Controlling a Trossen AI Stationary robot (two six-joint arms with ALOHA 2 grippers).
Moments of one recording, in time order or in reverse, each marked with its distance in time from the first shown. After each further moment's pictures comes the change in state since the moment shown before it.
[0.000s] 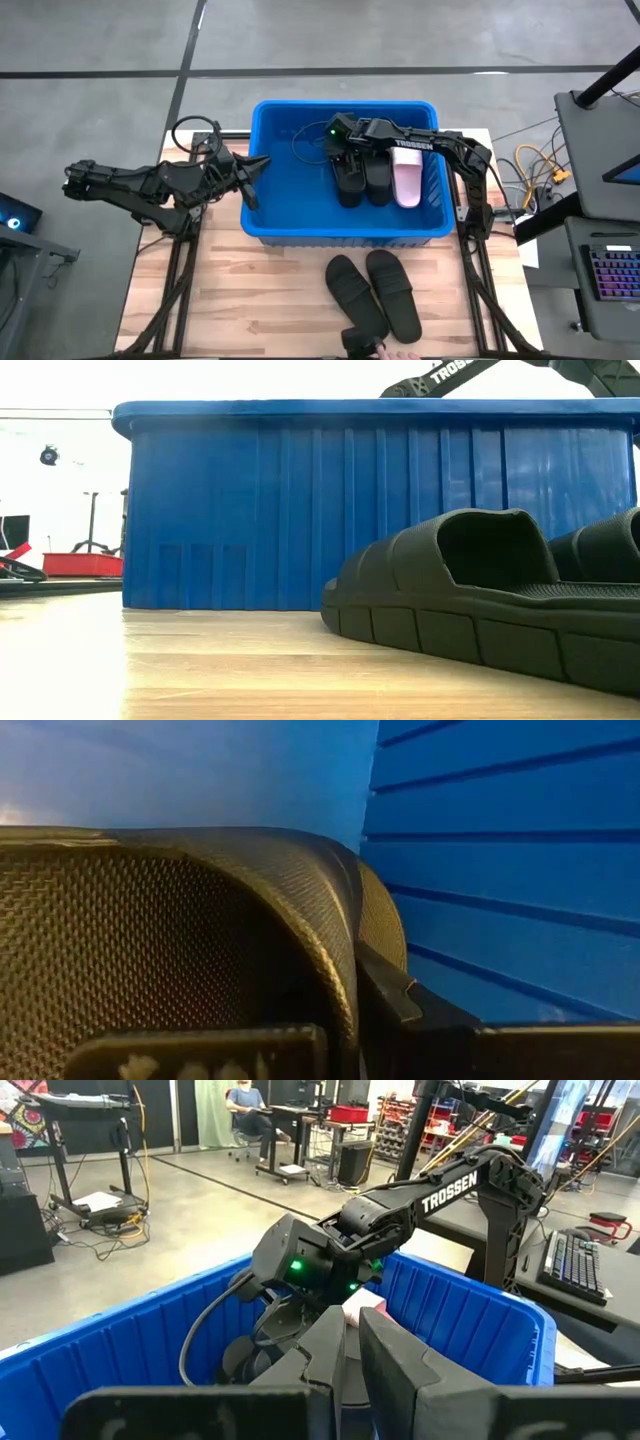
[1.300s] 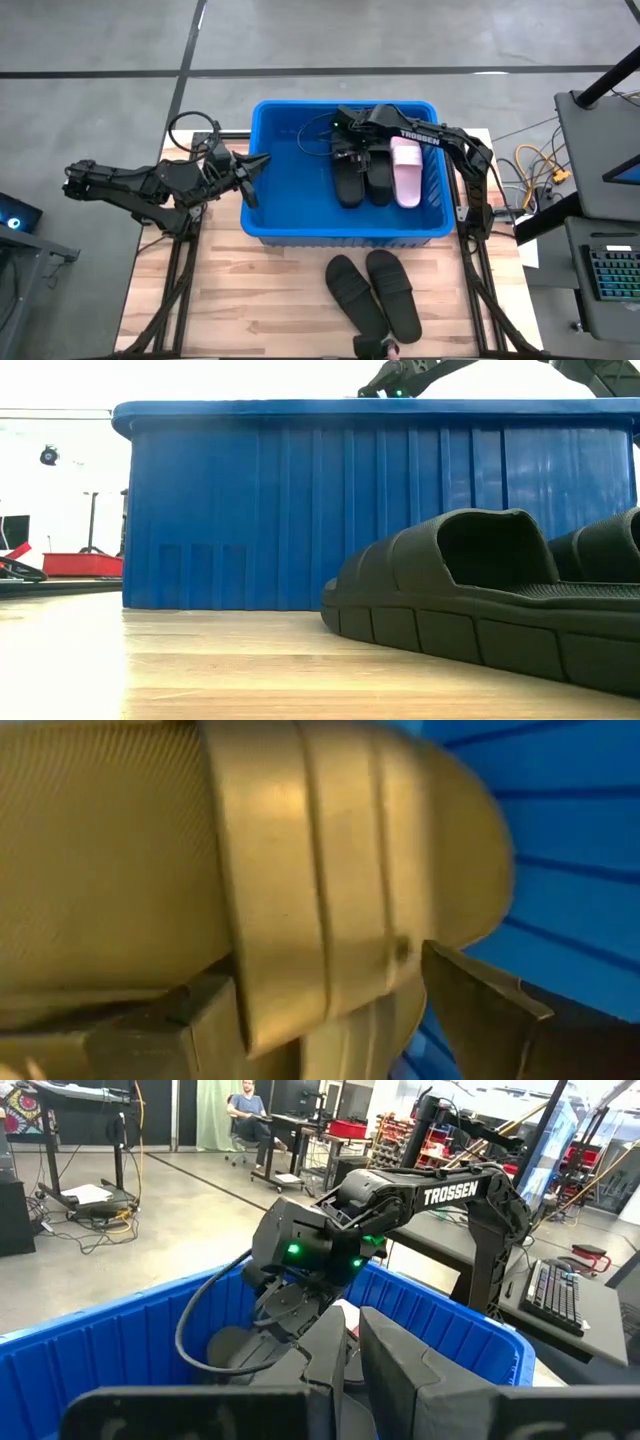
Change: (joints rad) left arm 0.000 0.000 0.000 0.048 -0.001 -0.050; right arm -0.002 -0.013 0.197 -0.417 -0.079 0.145
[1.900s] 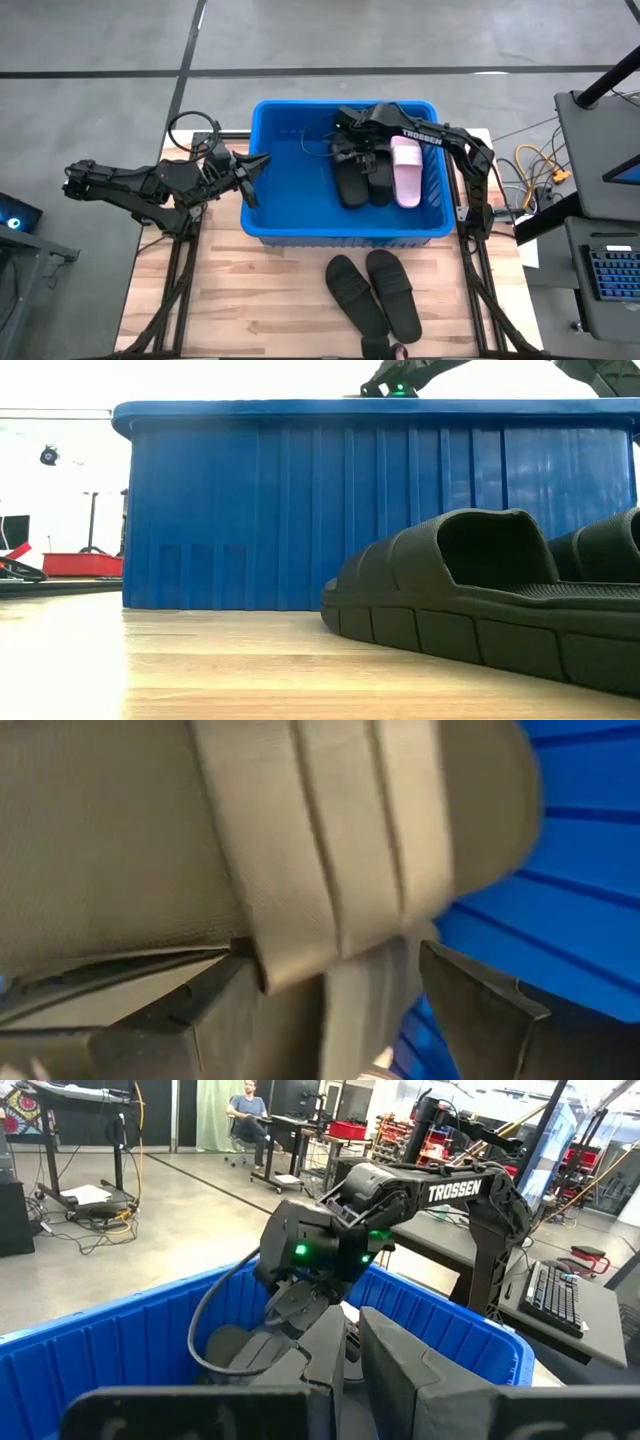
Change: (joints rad) left arm 0.000 0.000 0.000 0.003 0.000 0.000; right arm 0.001 -0.014 0.019 -0.114 0.014 0.044
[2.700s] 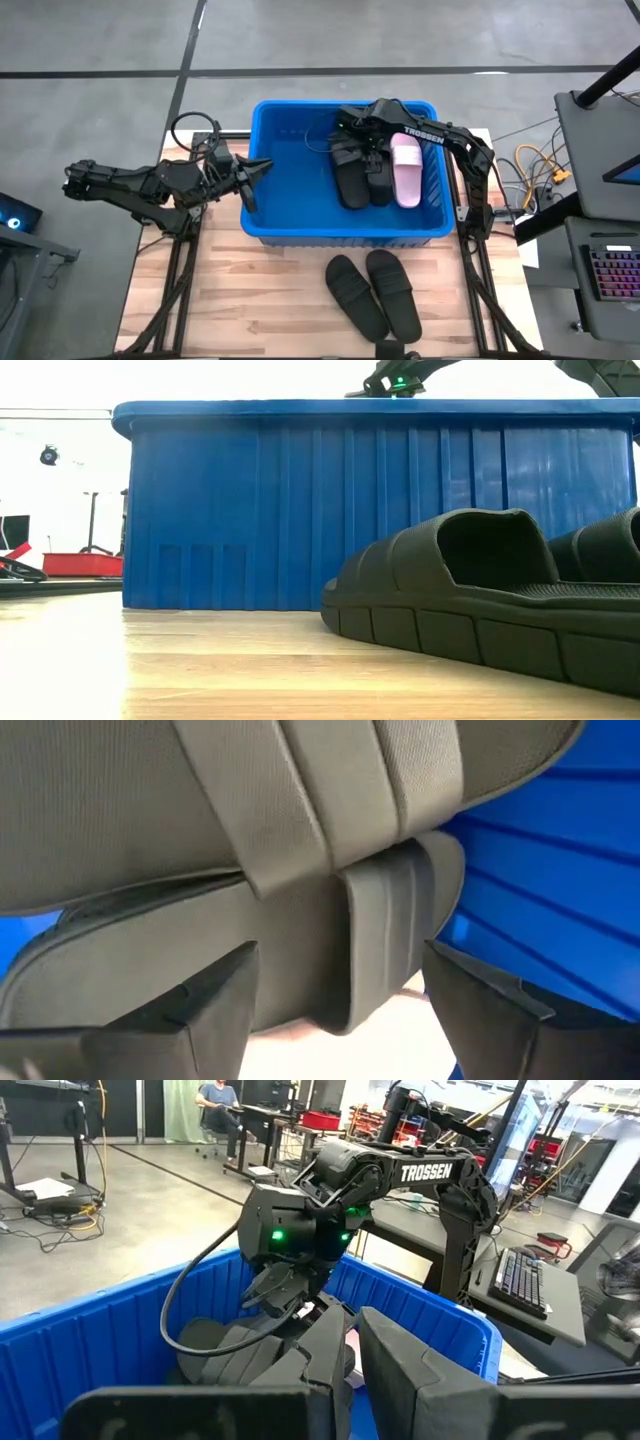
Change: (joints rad) left arm 0.000 0.000 -0.001 0.001 0.078 0.000; right arm 0.000 0.000 0.056 -0.166 0.017 0.142
